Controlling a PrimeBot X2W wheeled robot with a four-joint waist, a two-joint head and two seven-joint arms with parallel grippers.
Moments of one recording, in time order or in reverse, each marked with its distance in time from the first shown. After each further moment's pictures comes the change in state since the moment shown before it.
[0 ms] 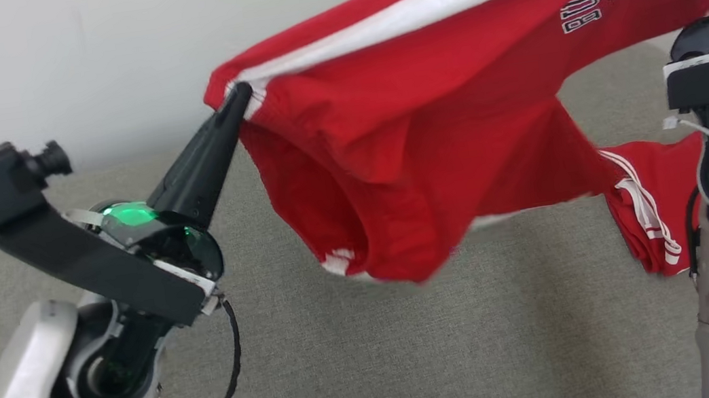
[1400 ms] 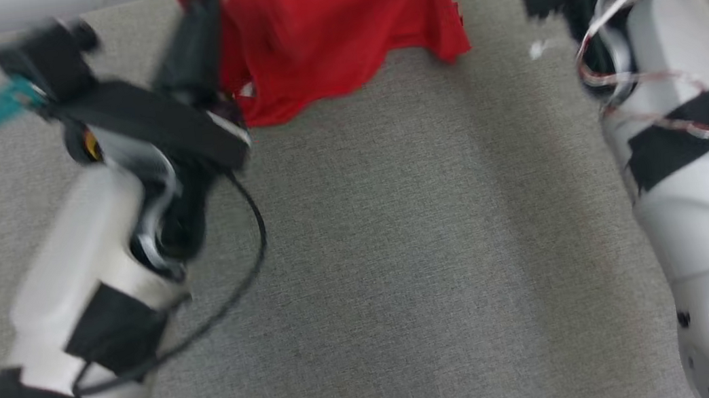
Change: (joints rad) left arm -0.381 -0.190 -0.111 0.619 0.231 0.011 -0.226; right arm -0.453 -0.085 0.262 0.741 -0.115 0.000 -0.288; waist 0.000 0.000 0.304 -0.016
